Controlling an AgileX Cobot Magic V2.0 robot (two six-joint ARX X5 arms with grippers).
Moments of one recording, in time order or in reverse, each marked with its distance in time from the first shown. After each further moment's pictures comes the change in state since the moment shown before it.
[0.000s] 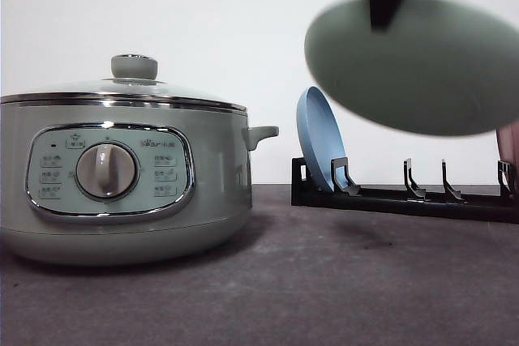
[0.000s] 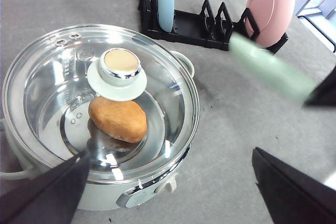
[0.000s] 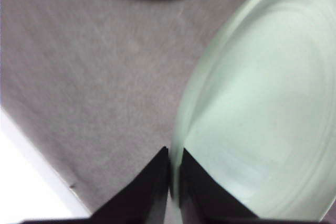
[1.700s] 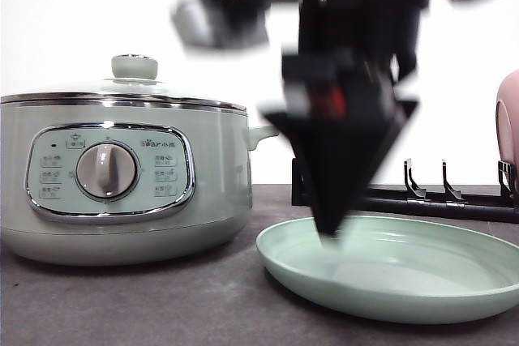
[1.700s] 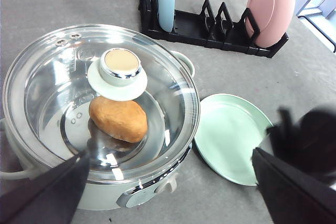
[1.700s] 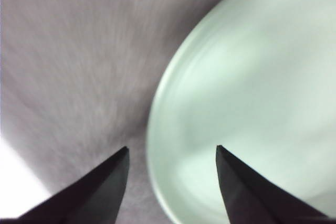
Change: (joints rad) left_arx 0.000 0.000 0.000 0.000 0.000 0.000; right_arx 0.174 0.141 -0.290 0.311 0.036 0.065
